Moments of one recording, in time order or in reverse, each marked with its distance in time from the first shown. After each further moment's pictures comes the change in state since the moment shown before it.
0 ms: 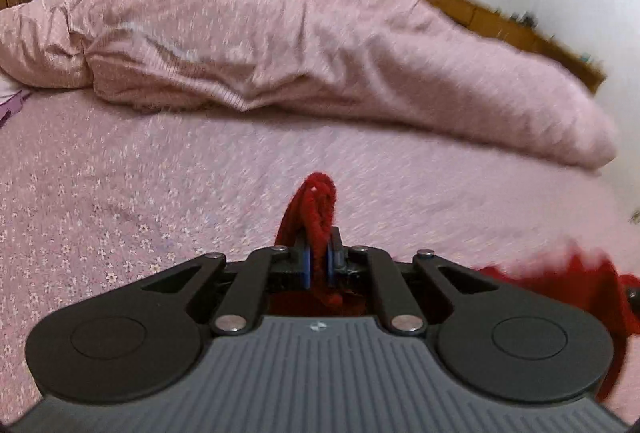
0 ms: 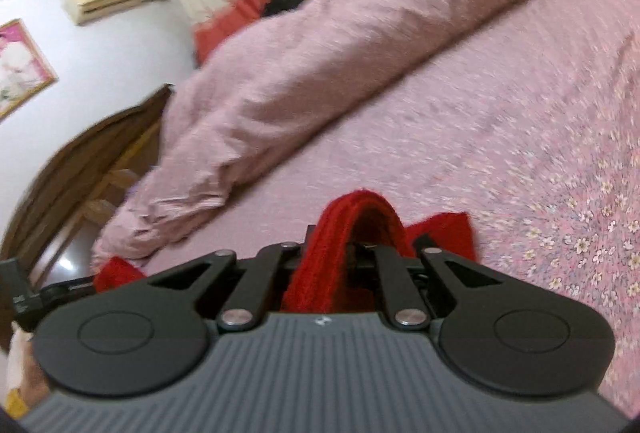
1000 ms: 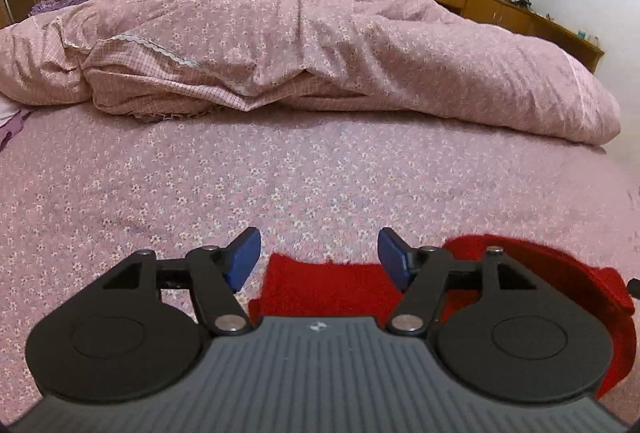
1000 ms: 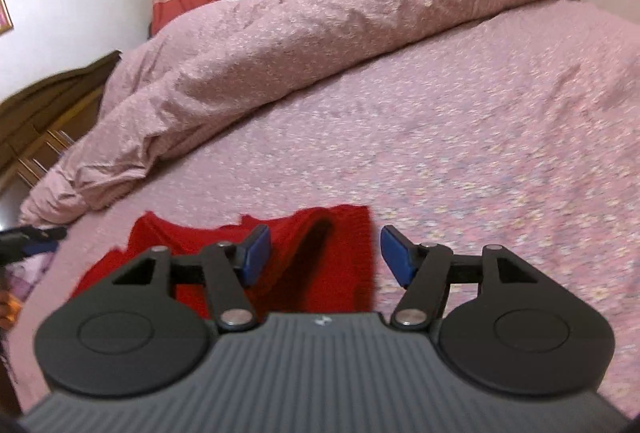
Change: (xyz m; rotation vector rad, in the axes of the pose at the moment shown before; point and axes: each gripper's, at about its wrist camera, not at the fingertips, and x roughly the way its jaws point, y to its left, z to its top) left arm -0.013 0.006 -0.003 0.074 -0.005 0.001; right arm -0.020 -0.020 -0.012 -0.165 -0.002 -0.222
